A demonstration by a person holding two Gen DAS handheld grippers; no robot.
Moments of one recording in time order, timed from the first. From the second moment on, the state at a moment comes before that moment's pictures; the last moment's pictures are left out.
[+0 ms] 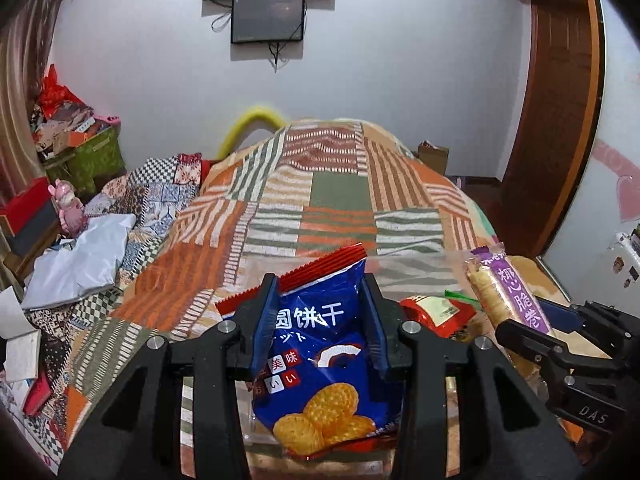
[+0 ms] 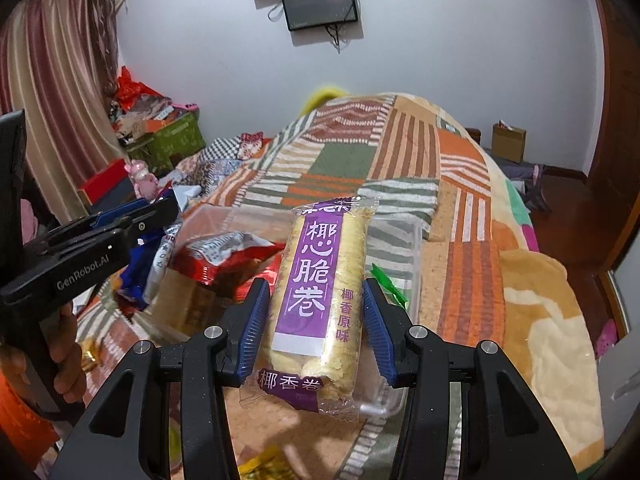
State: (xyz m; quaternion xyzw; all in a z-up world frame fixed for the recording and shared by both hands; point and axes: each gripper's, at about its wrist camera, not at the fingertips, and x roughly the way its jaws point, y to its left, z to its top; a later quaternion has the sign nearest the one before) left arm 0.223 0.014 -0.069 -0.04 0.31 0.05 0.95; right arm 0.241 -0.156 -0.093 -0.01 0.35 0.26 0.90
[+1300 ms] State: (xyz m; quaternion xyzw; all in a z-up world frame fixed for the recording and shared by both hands) left arm 0.148 0.034 -0.044 -0.04 0.35 0.01 0.94; right arm 0.179 -0.174 -0.065 -0.02 0.33 0.26 0.91
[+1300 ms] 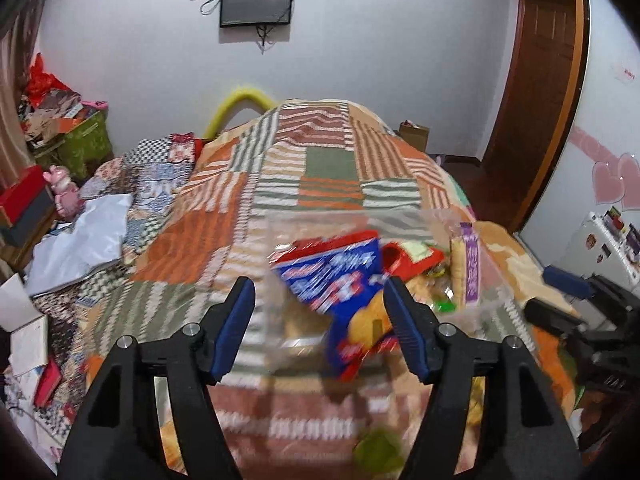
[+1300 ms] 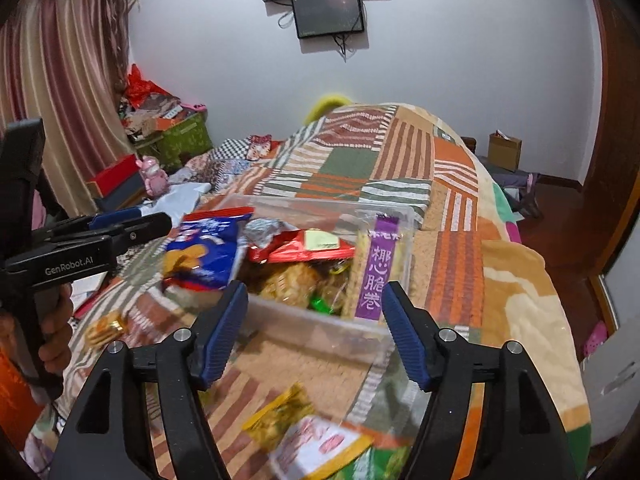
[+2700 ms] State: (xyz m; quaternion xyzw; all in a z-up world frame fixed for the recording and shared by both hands) left arm 0.062 0.146 -0.171 -0.07 0.46 0.05 0.88; right arm 0.131 -0.064 -0.165 -0.07 0.44 0.33 0.83
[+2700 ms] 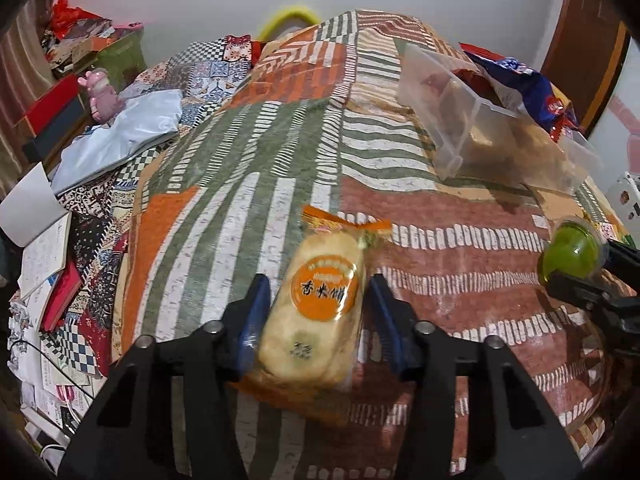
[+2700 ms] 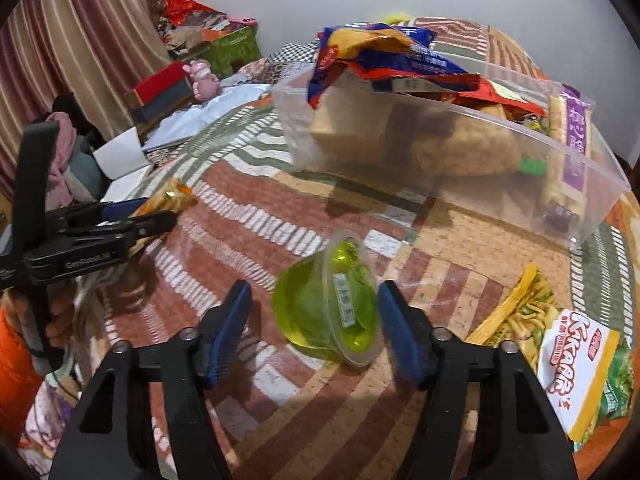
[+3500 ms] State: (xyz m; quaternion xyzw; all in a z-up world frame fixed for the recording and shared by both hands) left arm 0.054 0.094 -0.103 -0.08 0.39 0.00 0.92; right arm 0.130 -0.097 -0.131 -0.02 0.40 0.34 0.85
